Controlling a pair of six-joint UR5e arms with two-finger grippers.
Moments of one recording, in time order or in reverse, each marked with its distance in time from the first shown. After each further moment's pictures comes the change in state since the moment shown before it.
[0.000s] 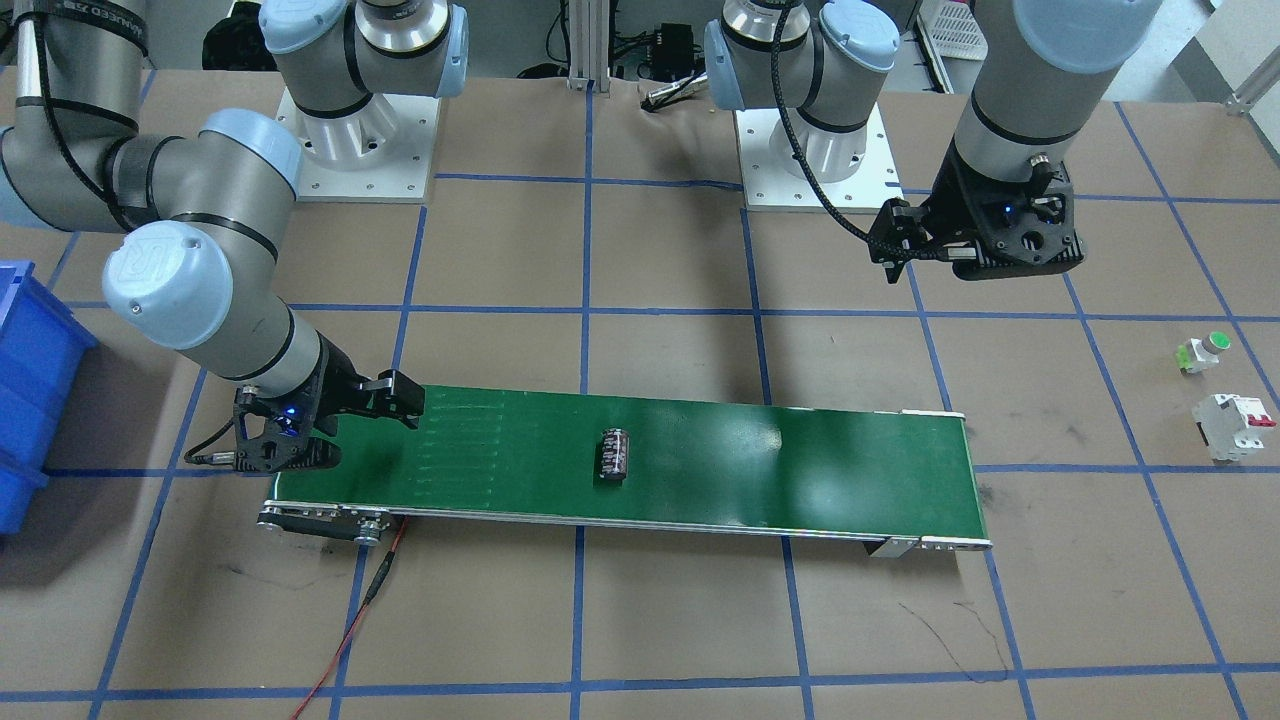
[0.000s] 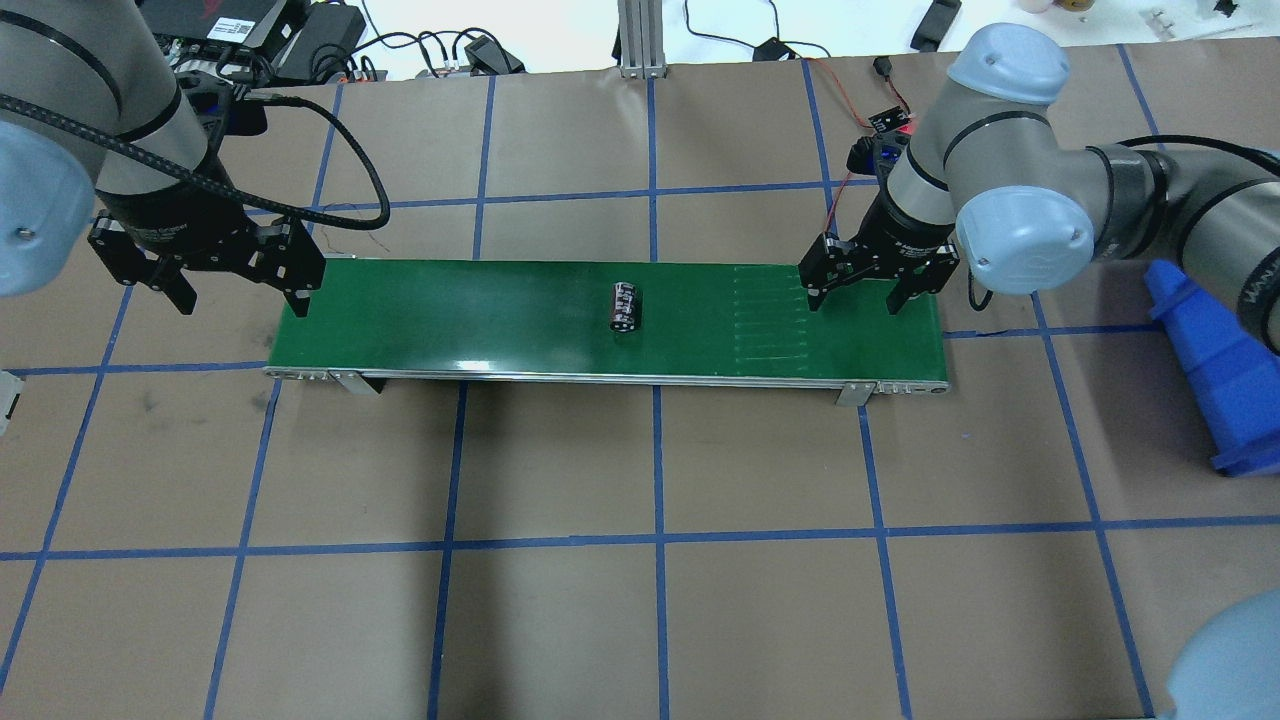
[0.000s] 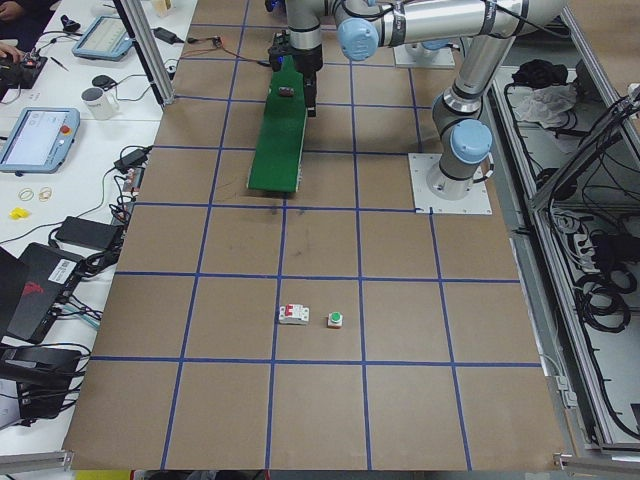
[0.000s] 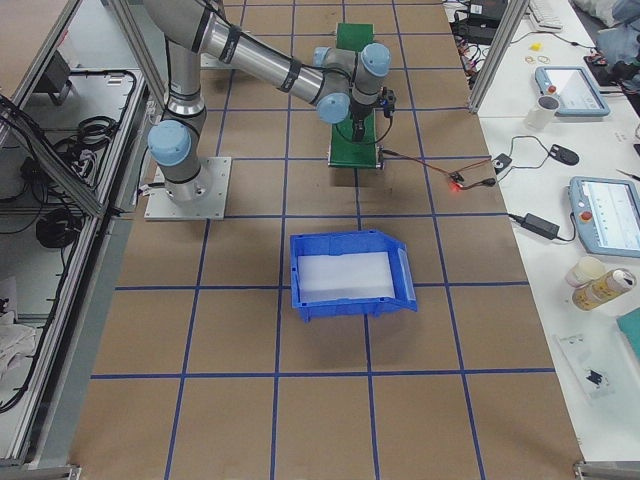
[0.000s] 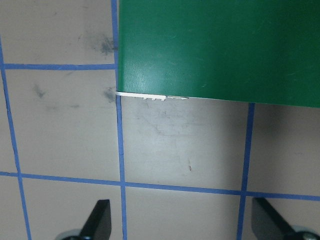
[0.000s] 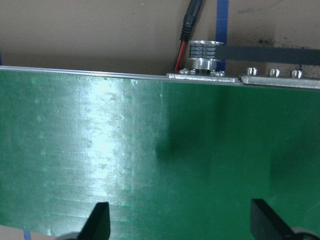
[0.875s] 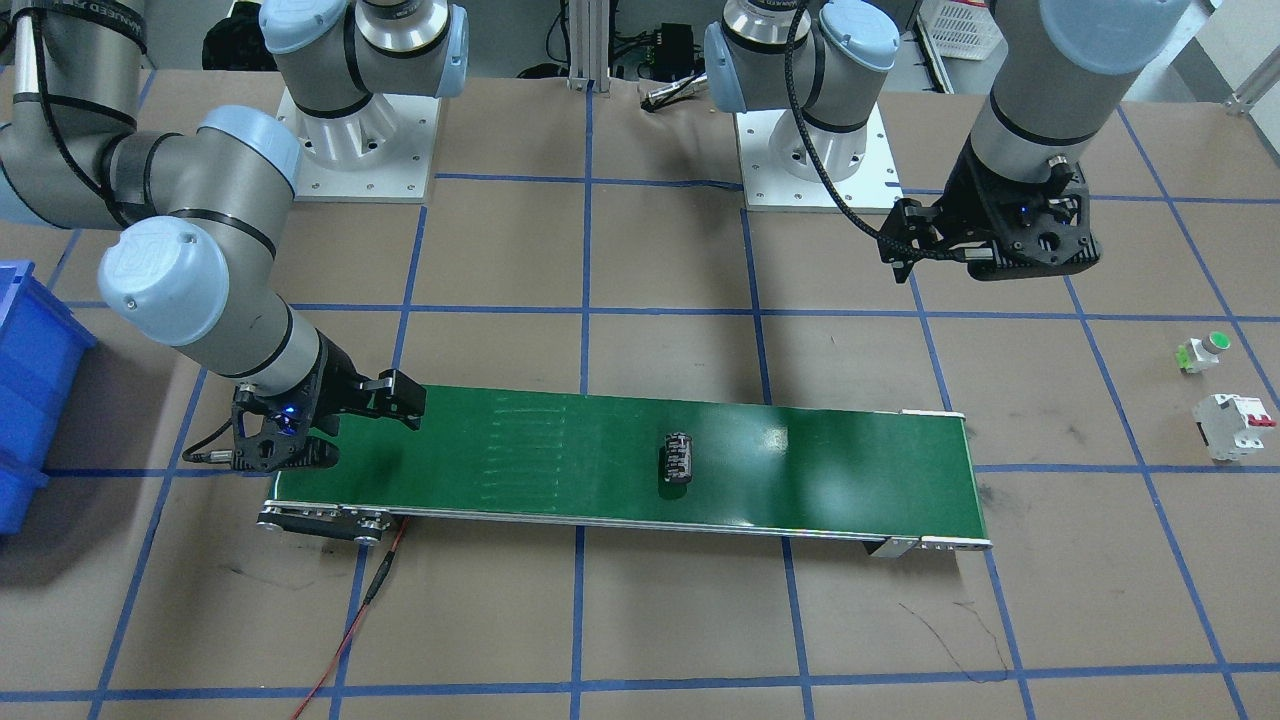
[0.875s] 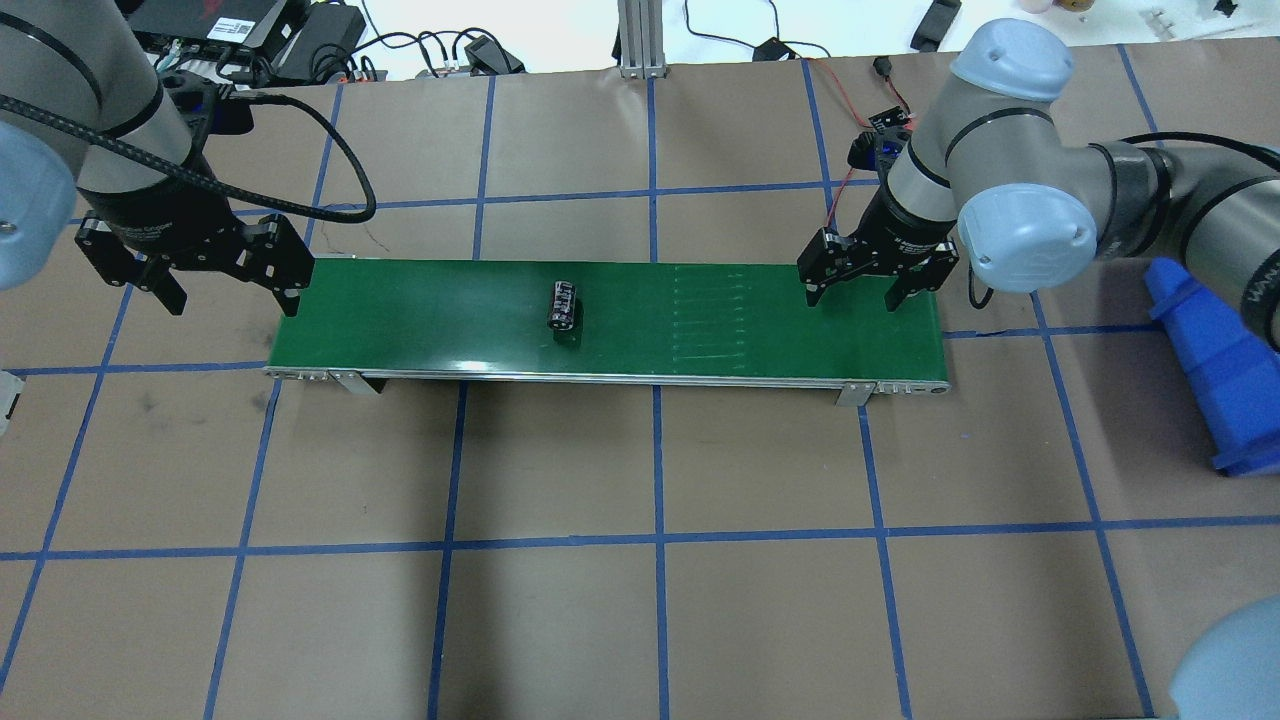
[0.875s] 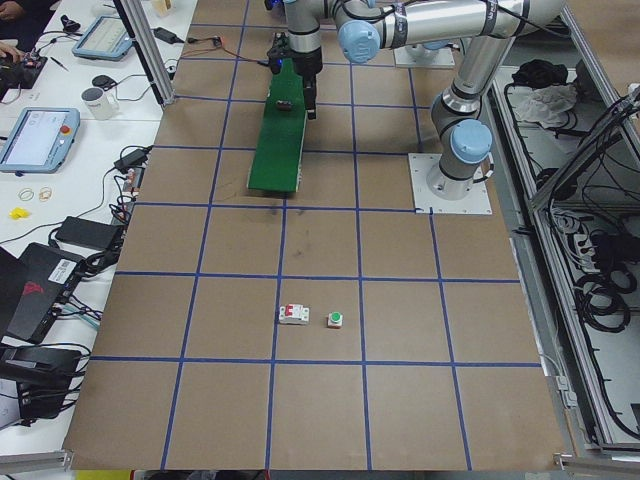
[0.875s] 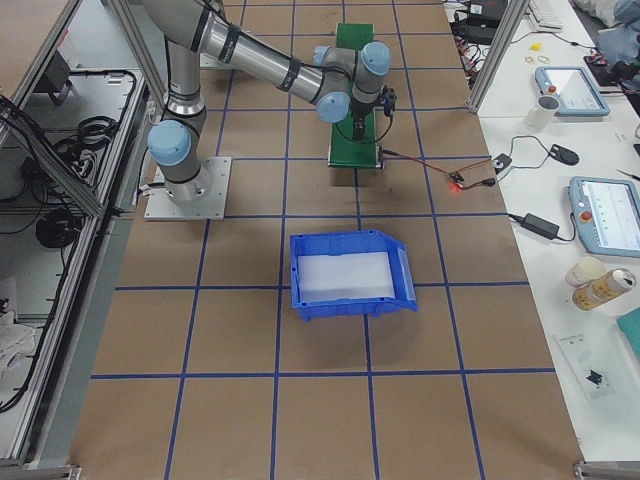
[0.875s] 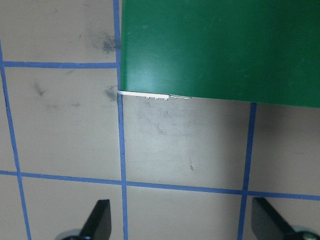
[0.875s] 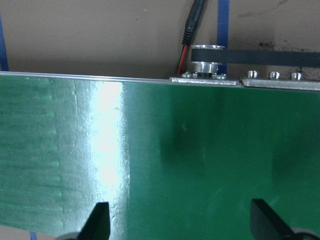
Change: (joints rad) left arm 0.023 0.001 0.002 -0.006 -0.009 0.015; right arm 0.000 -0.004 -0.004 -0.001 0.012 0.015
